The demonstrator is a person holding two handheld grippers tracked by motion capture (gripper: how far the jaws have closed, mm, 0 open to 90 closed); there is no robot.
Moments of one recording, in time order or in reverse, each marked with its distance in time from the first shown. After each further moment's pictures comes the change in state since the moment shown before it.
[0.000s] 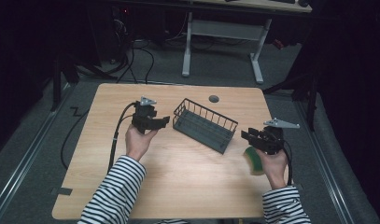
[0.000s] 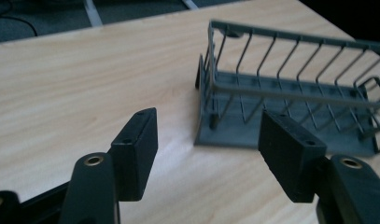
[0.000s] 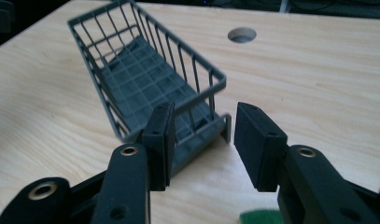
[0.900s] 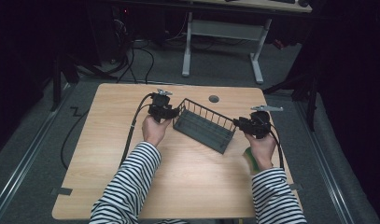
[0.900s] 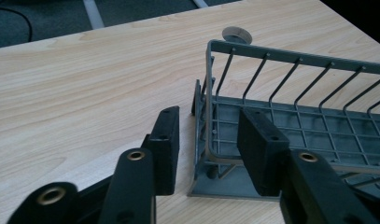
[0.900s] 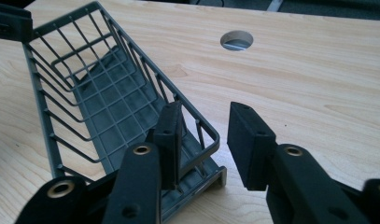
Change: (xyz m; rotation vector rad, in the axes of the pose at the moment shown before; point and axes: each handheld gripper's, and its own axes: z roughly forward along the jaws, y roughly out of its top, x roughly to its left) left arm -0.010 0.023 0.059 0.051 0.004 -0.001; right arm -0.005 0.031 0.052 0.067 -0.039 0.020
